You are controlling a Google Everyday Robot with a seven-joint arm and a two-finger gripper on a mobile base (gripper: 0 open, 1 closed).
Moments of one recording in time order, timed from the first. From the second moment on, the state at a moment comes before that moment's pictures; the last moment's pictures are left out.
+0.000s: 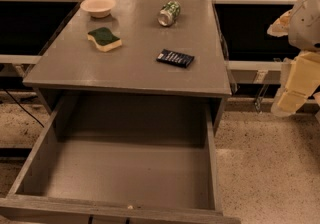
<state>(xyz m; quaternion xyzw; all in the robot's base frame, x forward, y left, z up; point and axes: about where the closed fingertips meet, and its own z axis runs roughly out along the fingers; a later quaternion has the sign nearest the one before) 0.438 -0.217 0.976 -0.60 0.78 -0.03 0.16</state>
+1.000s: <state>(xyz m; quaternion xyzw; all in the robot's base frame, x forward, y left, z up) 0.494 -0.166 0.978 -0.61 0.76 -0.03 0.21</state>
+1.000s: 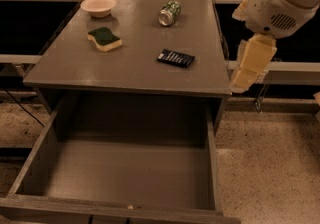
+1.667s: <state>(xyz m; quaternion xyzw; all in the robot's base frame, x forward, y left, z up) 0.558 -0.103 0.979 -0.64 0.74 -0.03 0.22</state>
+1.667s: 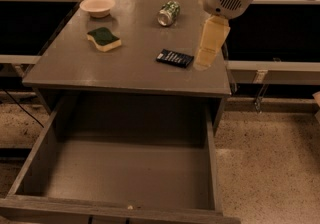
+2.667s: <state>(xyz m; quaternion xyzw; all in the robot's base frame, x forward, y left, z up) 0.575 -0.094 0.941 -0.63 0.75 -0.10 0.16</state>
